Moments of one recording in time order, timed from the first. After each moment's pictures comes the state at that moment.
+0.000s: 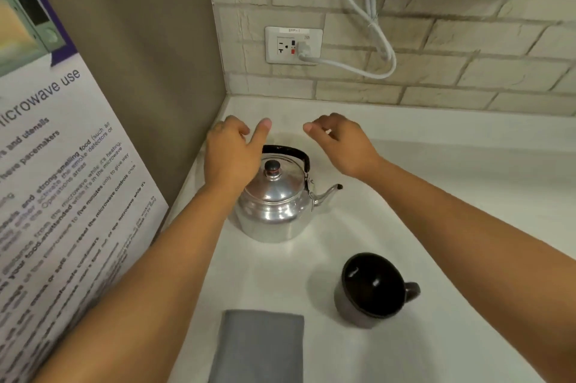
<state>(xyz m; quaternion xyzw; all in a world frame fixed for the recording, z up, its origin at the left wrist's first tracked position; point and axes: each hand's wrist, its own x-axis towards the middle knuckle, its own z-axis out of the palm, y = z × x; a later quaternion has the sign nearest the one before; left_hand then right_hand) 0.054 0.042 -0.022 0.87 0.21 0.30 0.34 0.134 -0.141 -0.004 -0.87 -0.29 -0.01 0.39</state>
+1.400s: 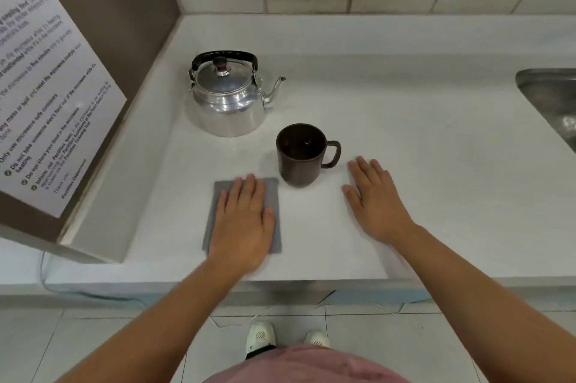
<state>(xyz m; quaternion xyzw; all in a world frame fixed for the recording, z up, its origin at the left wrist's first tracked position) -0.178 -0.118 -0.149 0.99 0.07 0.04 0.13 -0.071 -0.353 -0.144 -0.97 -0.20 0.05 0.16</state>
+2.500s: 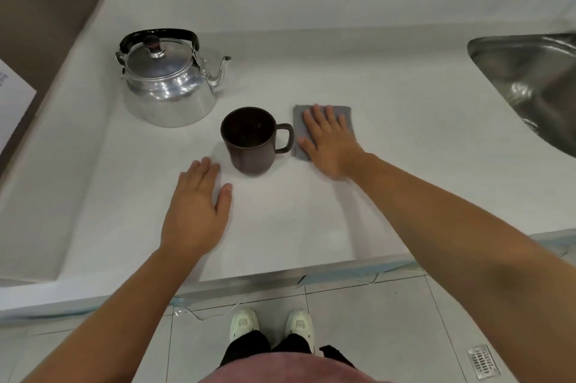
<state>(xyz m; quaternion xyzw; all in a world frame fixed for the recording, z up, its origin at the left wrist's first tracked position) -0.154 -0.115 -0.153 0.97 0.06 0.09 0.21 0.008 -0.351 -0.143 -0.97 -0.23 0.09 0.07</state>
